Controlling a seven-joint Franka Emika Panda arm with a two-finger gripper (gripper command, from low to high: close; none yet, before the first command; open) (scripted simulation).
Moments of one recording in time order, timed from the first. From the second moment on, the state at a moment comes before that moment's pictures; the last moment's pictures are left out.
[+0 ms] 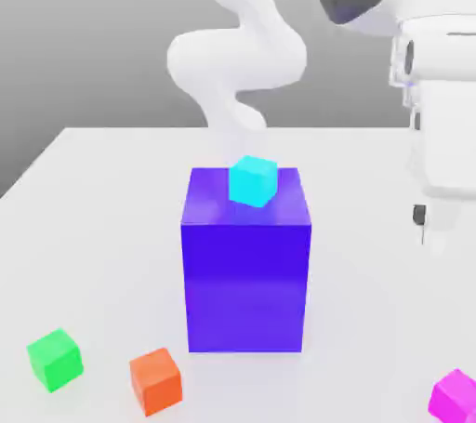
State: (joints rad) arm 0.24 0.06 0.11 -2.23 -0.24 2.49 -0.17
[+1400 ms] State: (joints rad) arm -0.27 0.21 0.01 -2.41 -0.07 2.59 -1.18
